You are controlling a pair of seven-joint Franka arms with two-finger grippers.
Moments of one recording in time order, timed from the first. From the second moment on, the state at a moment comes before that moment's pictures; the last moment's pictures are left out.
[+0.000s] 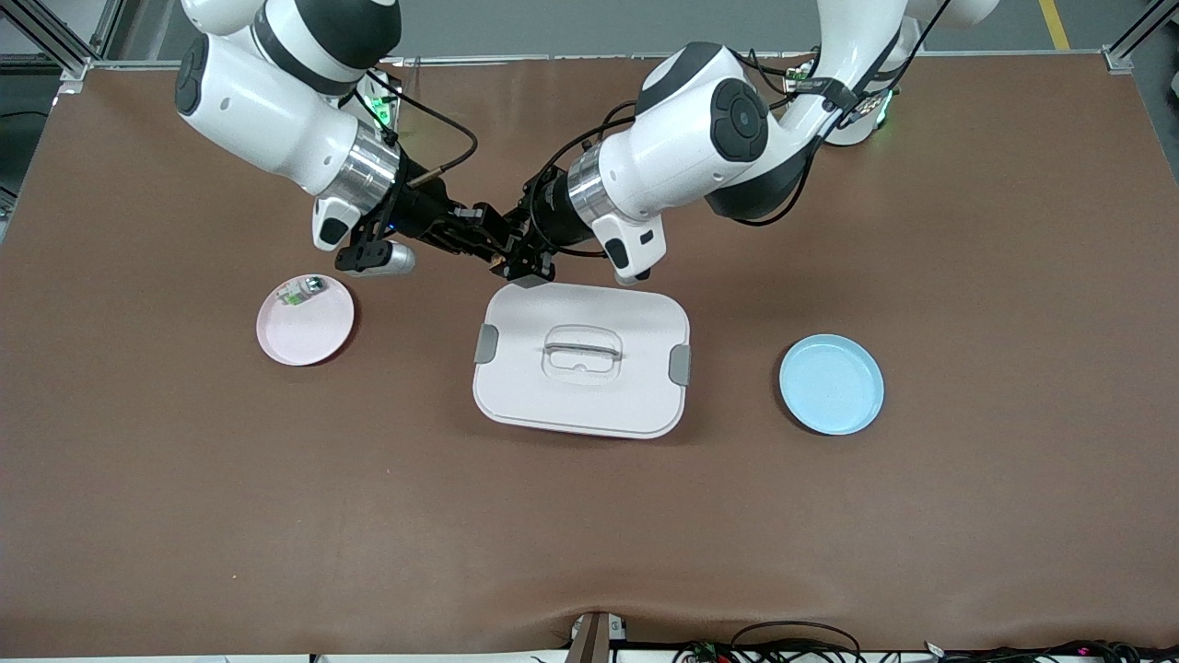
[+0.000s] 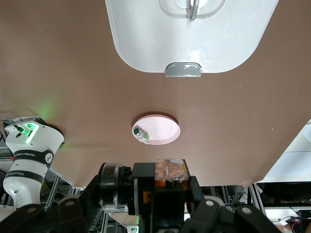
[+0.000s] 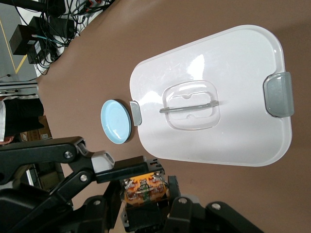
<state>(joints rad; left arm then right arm) -0.47 0.48 -0.38 -1.36 -0.51 2.24 -1.99 0.61 0.02 -0.08 -1.92 0.72 2.29 0.43</state>
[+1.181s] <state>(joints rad) -0.44 0.46 -0.37 -1.34 -0.45 2.20 -1.99 0.56 0.01 -0.11 -1.83 0.56 1.99 0.36</state>
